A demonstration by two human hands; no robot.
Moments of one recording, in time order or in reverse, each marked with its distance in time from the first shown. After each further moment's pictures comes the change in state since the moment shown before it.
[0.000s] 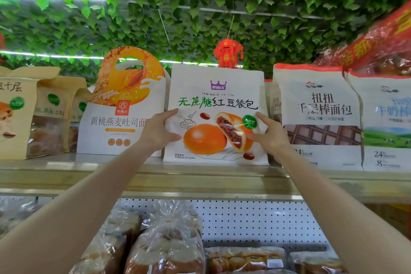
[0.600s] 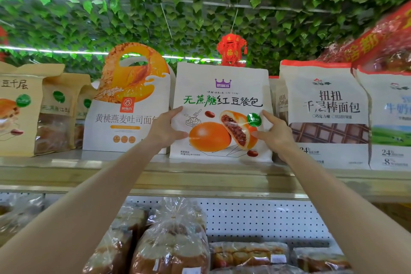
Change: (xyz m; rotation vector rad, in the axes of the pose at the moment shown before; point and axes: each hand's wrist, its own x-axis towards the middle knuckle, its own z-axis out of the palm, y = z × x) left_hand 0.006 -0.004 0.002 0.020 -0.050 -0.035; right_hand -0.003 -0.010 0.004 -0.043 0.009 0.058
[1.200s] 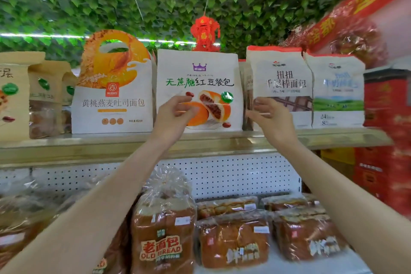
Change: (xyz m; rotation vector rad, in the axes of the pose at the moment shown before) left_hand -0.118 0.068 0.001 -0.383 -0.039 0.102; right_hand -0.127 -0.028 -0.054 0.065 0.160 -0.115
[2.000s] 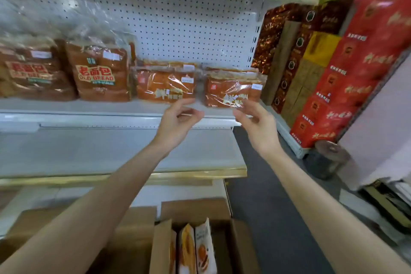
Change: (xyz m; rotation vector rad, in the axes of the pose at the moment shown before) left_hand -0.359 -0.002 0.254 -0.159 -0.127 -0.501; right_hand -0.275 0.188 -0.243 0.028 -0.308 0.387
